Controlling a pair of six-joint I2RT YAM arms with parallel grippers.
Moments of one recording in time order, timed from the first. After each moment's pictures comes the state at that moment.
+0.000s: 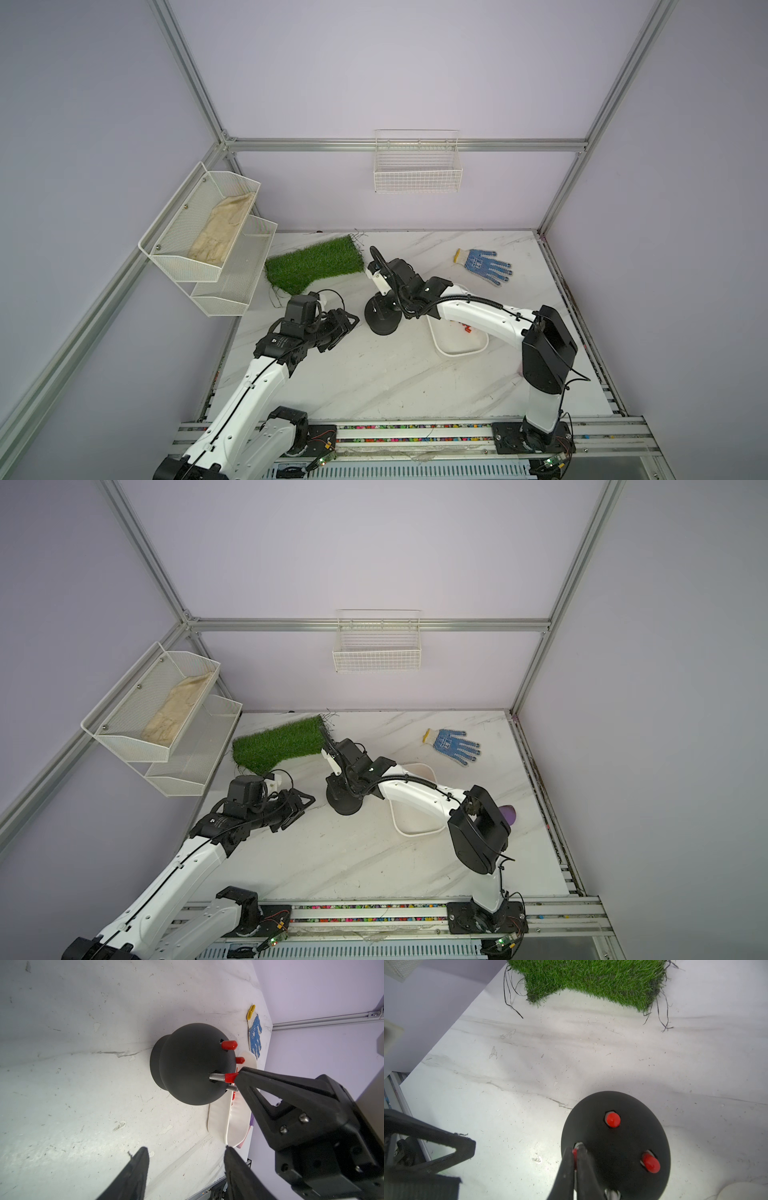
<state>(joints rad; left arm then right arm) -0.22 0.91 0.67 -0.53 0.42 -0.91 0.87 1.88 1.54 -0.46 -0.06 0.24</state>
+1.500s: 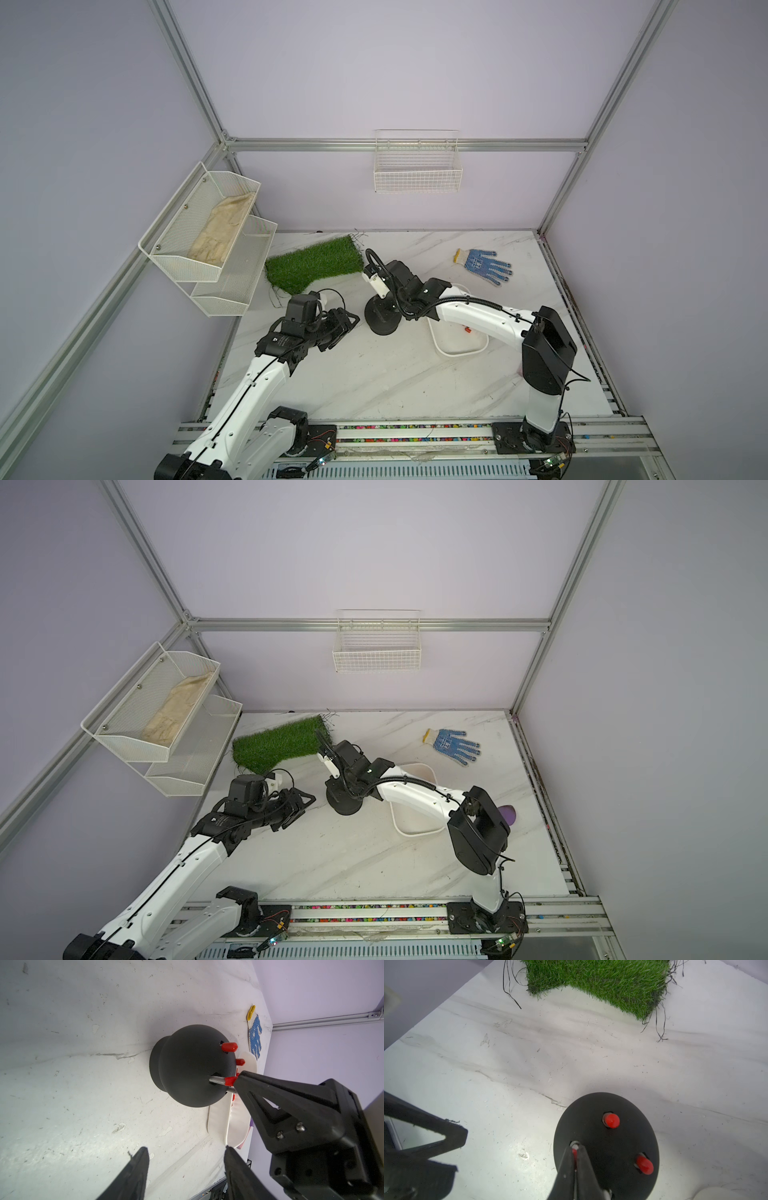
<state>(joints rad) -0.22 0.93 0.67 -0.52 0.42 -0.91 0.89 1.88 1.55 -0.48 -0.02 0.11</state>
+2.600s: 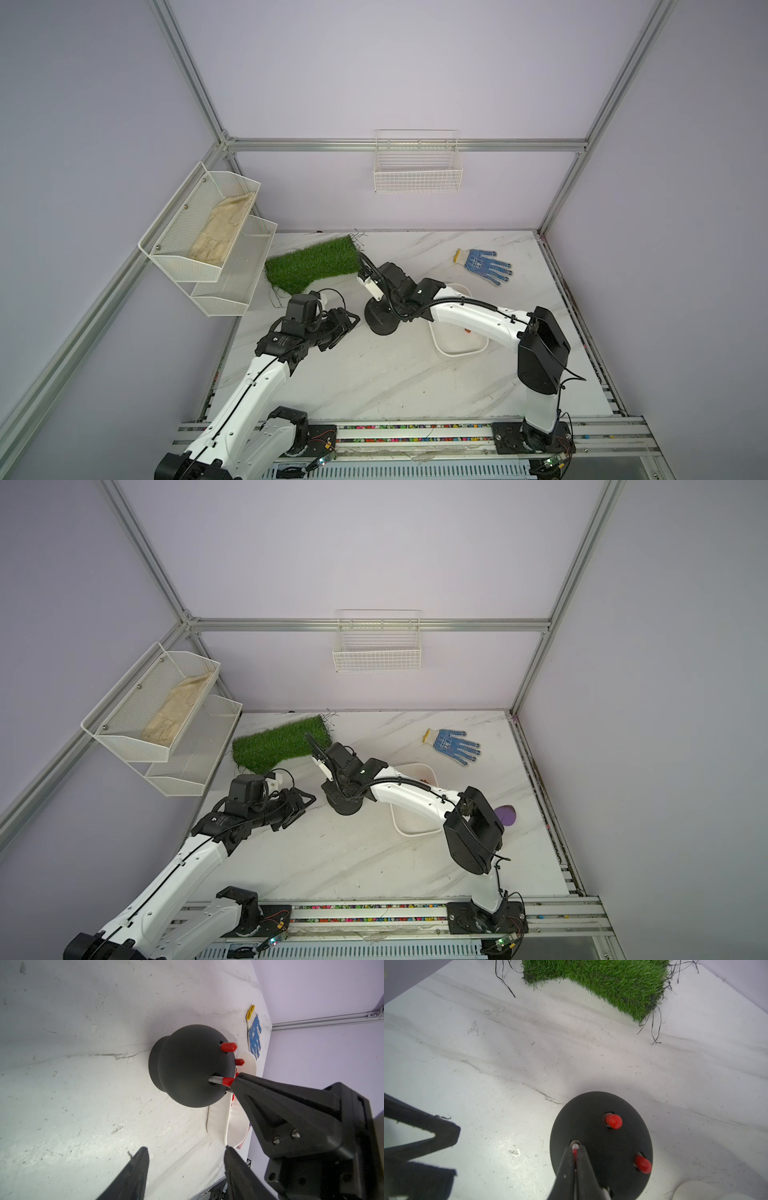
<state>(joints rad) -0.22 0.93 0.67 -0.51 0.42 -0.91 0.92 1.91 1.61 -0.56 0.08 0.06</state>
